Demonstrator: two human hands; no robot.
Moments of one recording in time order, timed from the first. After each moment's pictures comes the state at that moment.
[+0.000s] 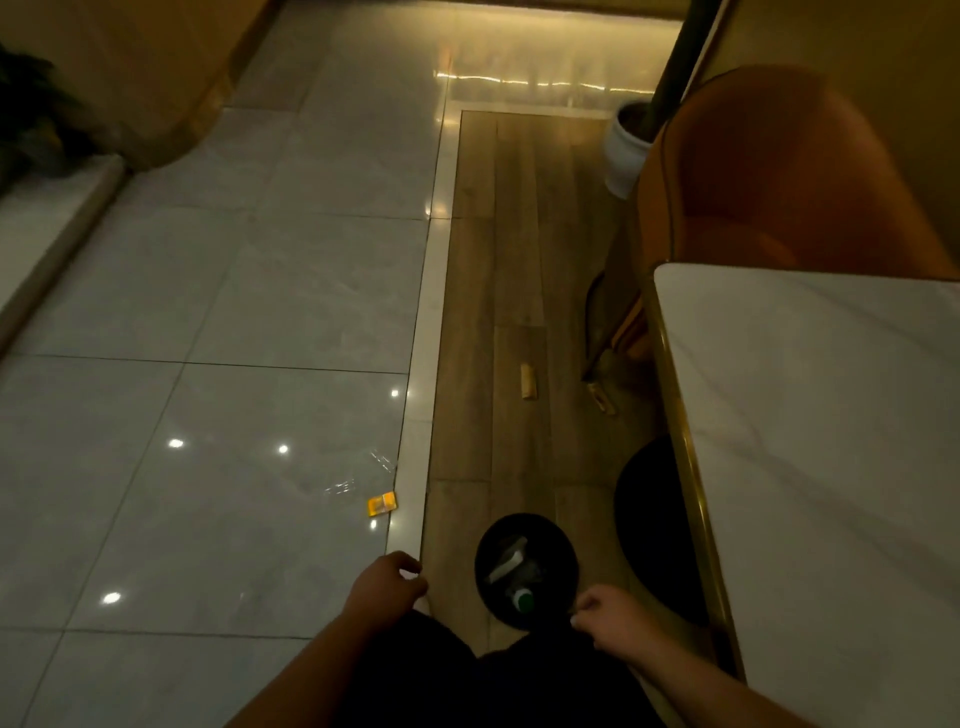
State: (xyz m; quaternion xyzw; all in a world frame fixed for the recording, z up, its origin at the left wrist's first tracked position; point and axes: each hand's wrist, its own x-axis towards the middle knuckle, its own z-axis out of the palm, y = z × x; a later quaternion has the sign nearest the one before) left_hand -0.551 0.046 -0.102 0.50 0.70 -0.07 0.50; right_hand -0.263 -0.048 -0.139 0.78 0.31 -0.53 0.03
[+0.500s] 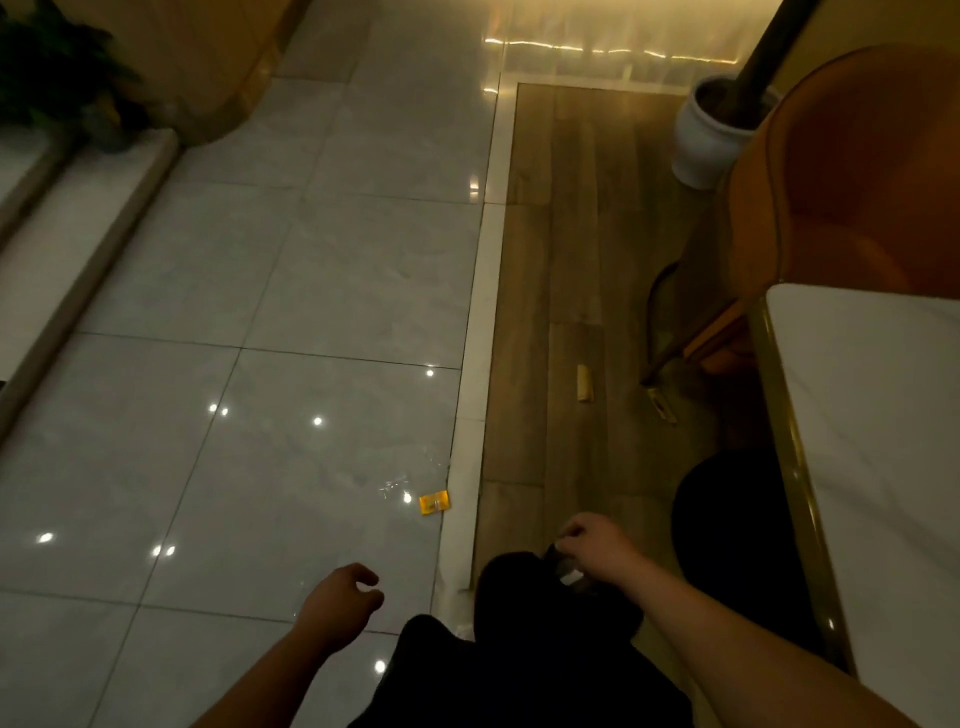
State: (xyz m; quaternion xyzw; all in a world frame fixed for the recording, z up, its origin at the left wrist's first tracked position) left_hand -0.711 0.114 -0.095 0.46 0.75 -0.10 0.47; right_hand -0.371 0.122 -0.117 0.75 0.37 -0.54 -0.01
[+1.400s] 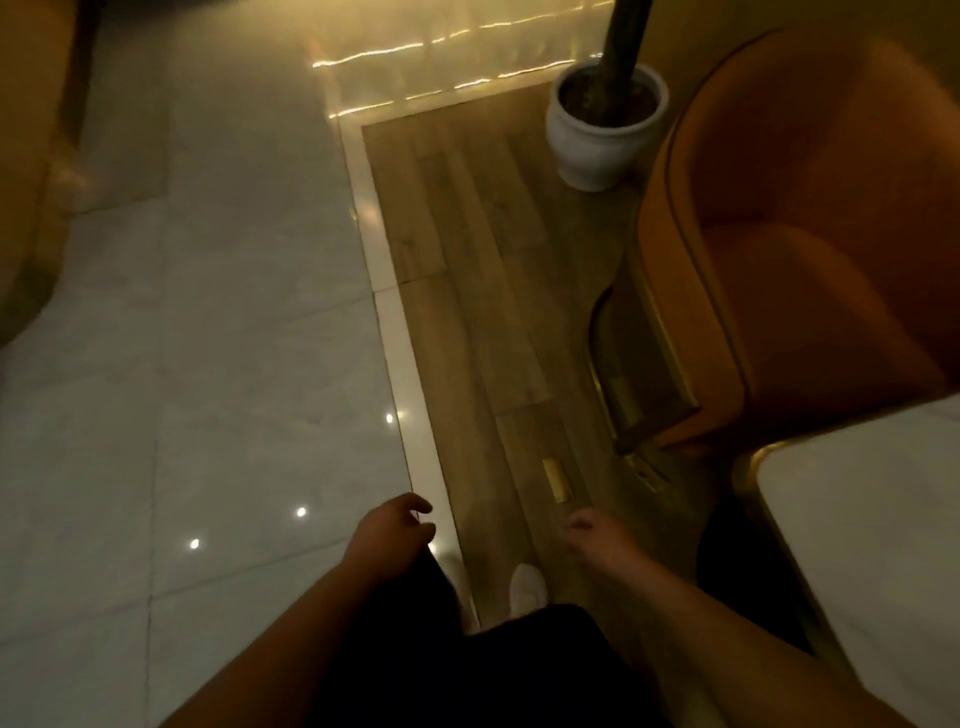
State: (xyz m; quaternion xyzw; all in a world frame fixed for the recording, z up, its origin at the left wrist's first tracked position) left_hand -0.415 0.642 -0.061 0.64 0.61 -0.16 0.44; right_hand -0.183 0.496 -0.157 0.79 0.18 -0.57 -0.13
